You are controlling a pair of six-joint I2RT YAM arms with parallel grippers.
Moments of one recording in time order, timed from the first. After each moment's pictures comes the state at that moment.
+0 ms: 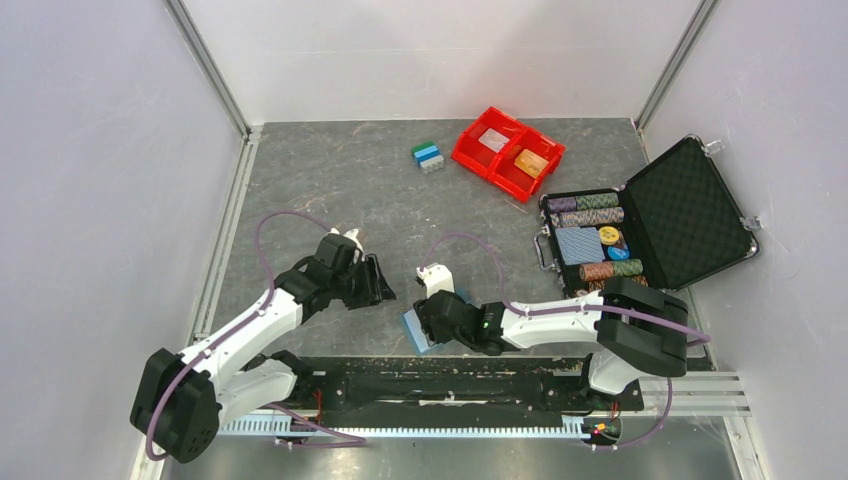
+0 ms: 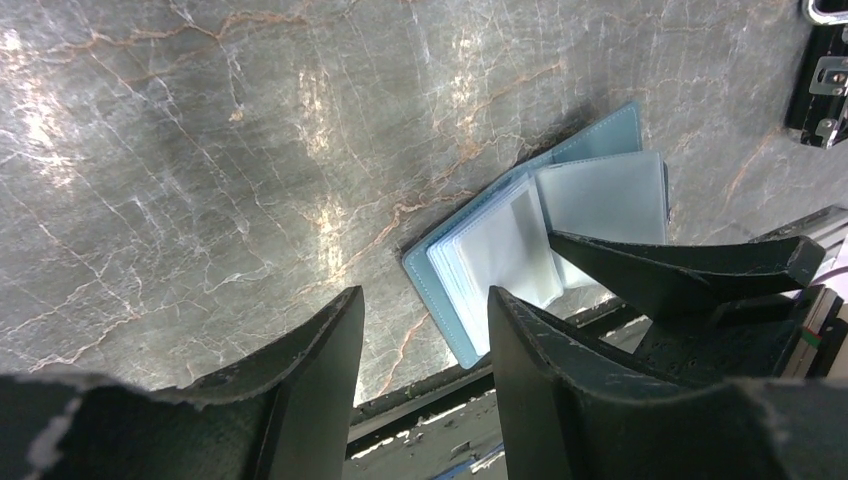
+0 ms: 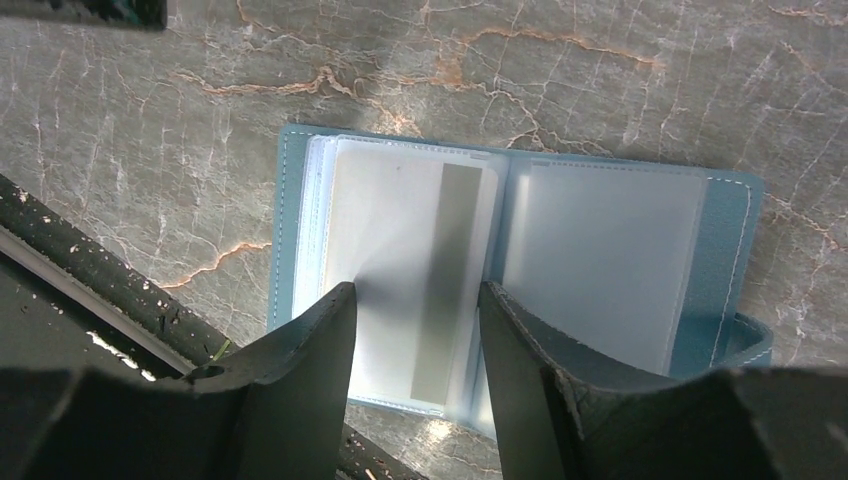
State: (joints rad) left arm -0.52 1.03 0.57 -0.44 0.19 -0.70; right arm 1.25 1.57 0.72 0.01 0.37 0.58
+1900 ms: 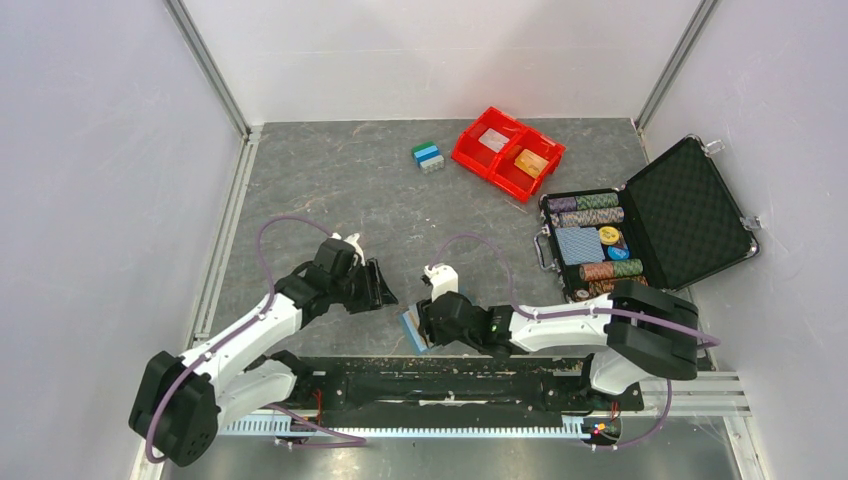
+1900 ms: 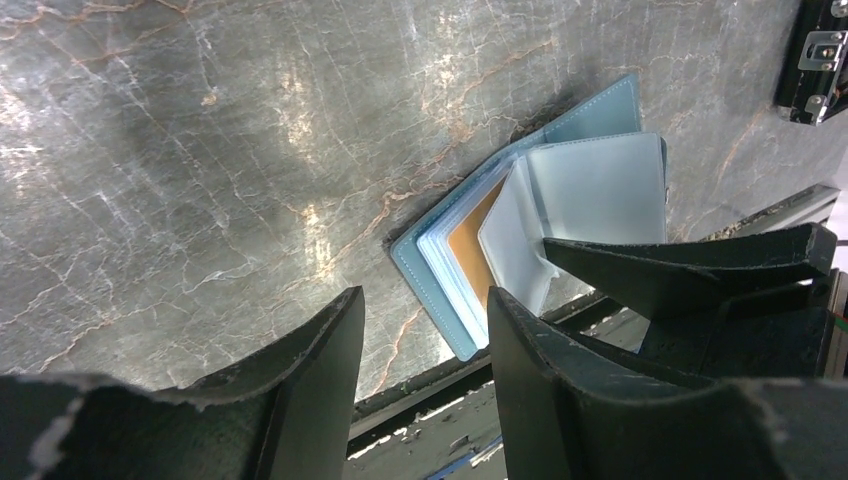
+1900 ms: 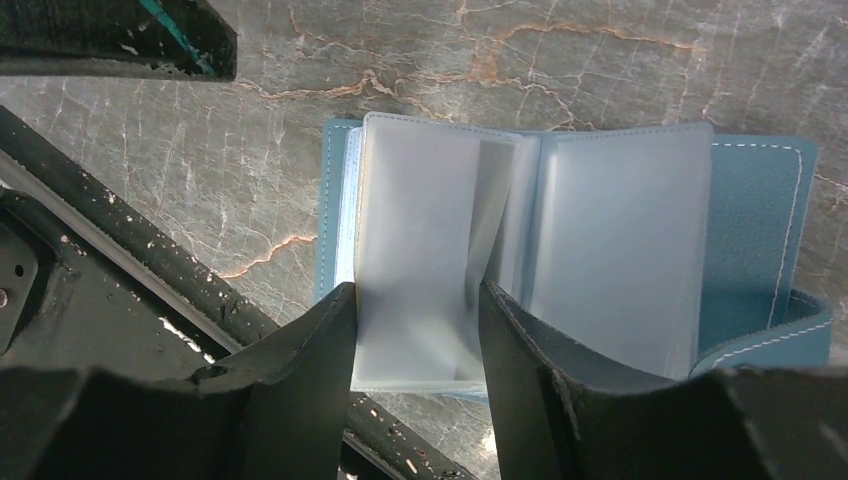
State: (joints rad) left arm -0.52 1.00 0.52 -0.40 0.24 -0.70; right arm 1.25 1.53 0.67 0.09 0.33 0.65
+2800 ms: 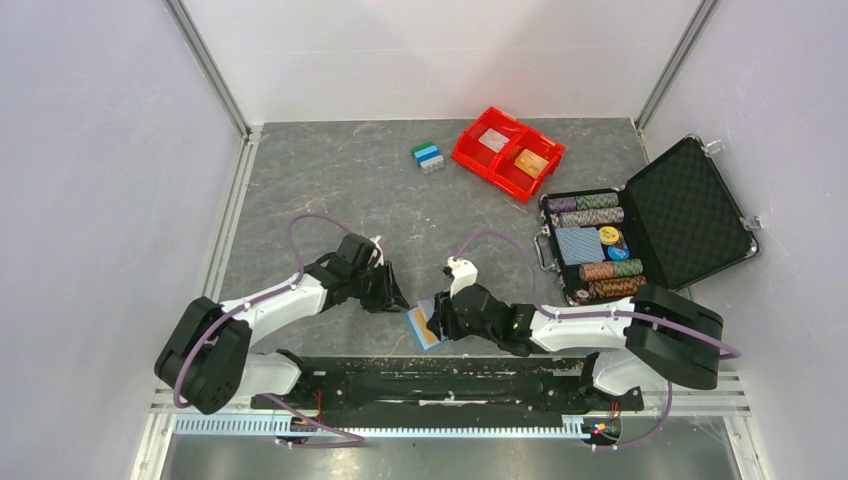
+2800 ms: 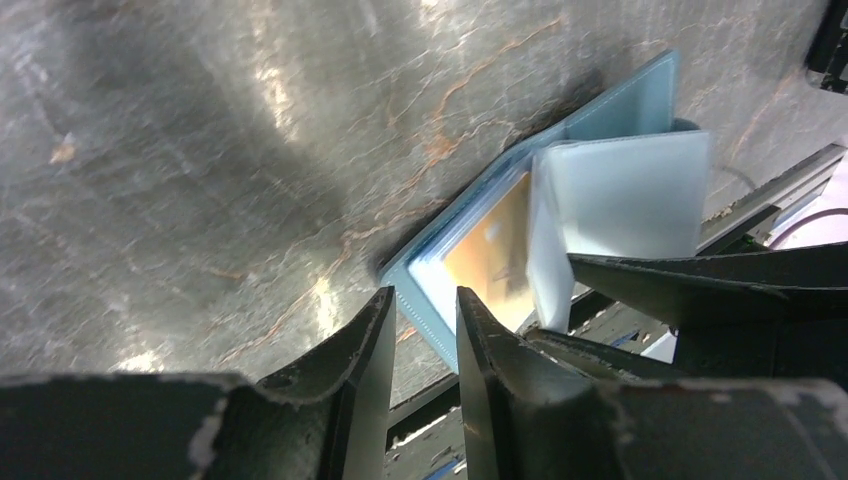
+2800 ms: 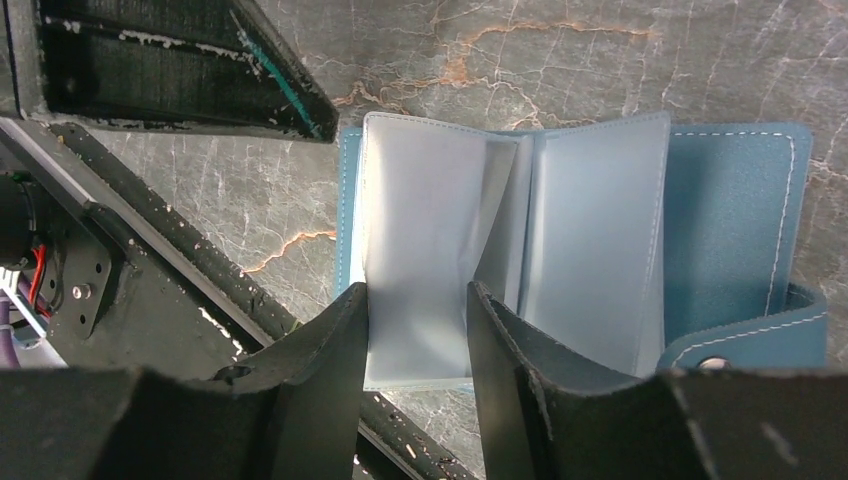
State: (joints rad) left arm -0.56 1.27 0.54 -0.25 0.35 -0.72; right arm 1.16 1.42 0.52 0.24 0.21 0.70
